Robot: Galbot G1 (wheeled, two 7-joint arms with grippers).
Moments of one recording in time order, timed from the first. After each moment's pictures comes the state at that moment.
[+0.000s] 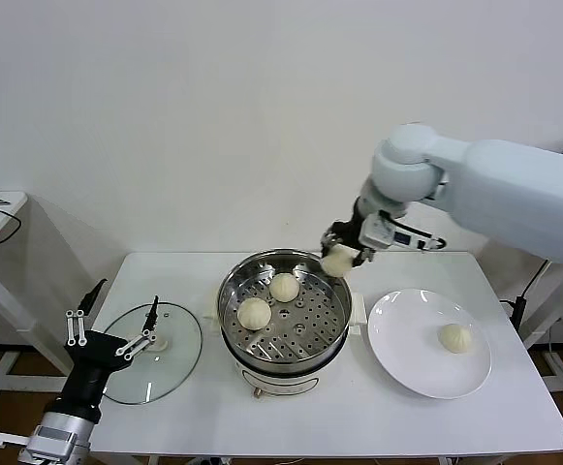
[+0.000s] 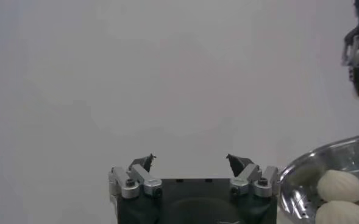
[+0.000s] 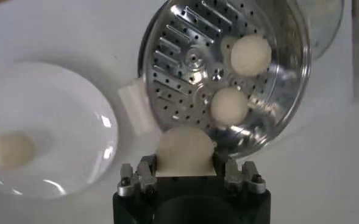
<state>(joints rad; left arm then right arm) 1.69 -1.40 -0.78 -2.39 0.14 0.01 0.19 0.73 0.92 -1.27 1.59 -0.12 0.43 -1.12</state>
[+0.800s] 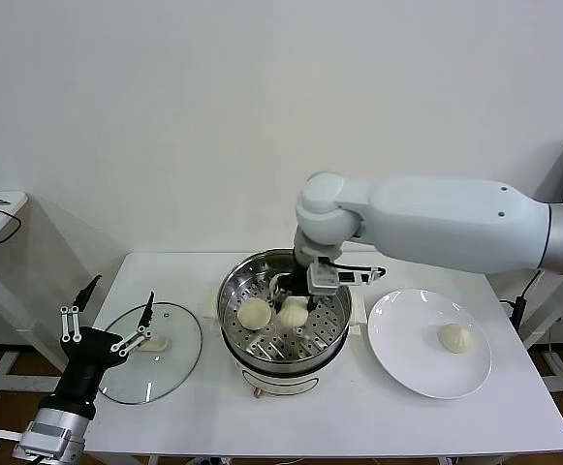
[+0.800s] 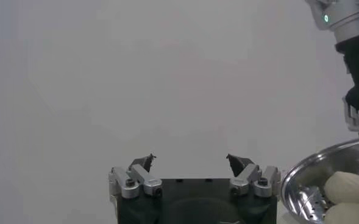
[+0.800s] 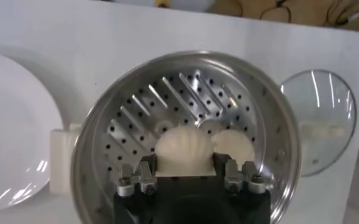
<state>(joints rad) 1.68 -1.38 -0.80 -2.38 0.12 0.02 0.19 0.67 1.10 -1.36 1.60 -0.08 0.51 -1.09</state>
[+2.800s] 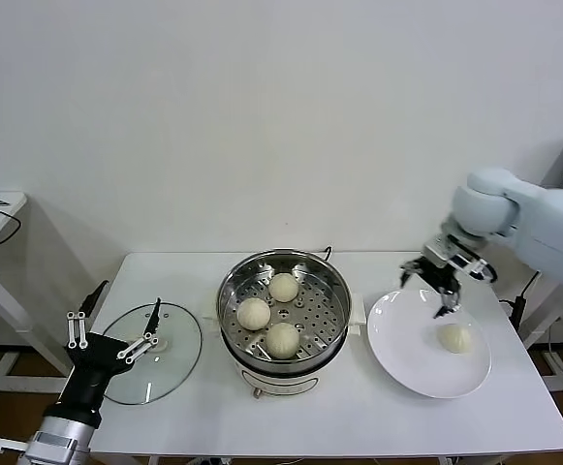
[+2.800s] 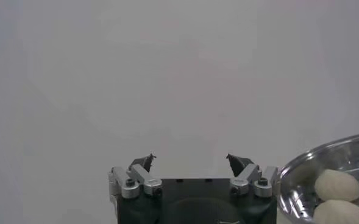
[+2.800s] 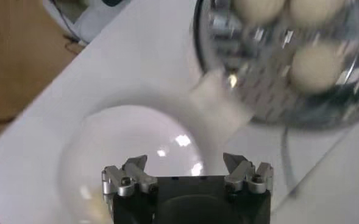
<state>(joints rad) 1.72 -1.40 -0.77 -2.41 0.15 0.01 0.19 0.46 0.56 -1.14 1.46 -0.01 0.03 -1.32</state>
